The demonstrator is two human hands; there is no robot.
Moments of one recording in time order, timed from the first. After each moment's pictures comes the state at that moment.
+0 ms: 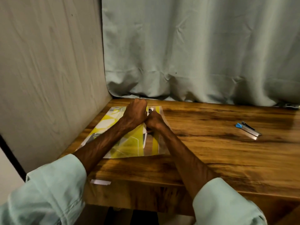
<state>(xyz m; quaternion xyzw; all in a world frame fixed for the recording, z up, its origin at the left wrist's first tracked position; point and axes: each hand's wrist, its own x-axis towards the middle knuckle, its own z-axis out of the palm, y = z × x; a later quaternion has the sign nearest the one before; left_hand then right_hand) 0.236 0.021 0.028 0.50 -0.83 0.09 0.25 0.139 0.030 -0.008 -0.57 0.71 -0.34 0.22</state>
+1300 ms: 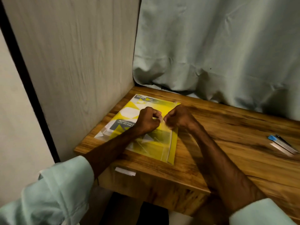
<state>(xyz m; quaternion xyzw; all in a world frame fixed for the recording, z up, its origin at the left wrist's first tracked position) 0.294 0.013 -0.057 0.48 -0.74 -0.21 0.43 0.134 0.034 -0.008 -0.67 0.65 -0.28 0.22</state>
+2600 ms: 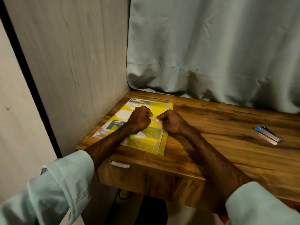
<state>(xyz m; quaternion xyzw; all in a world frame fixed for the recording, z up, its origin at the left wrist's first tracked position) 0.298 0.013 -0.047 0.54 -0.75 -0.16 0.35 0.115 0.046 -0.031 -0.77 0.58 -0.23 0.08</state>
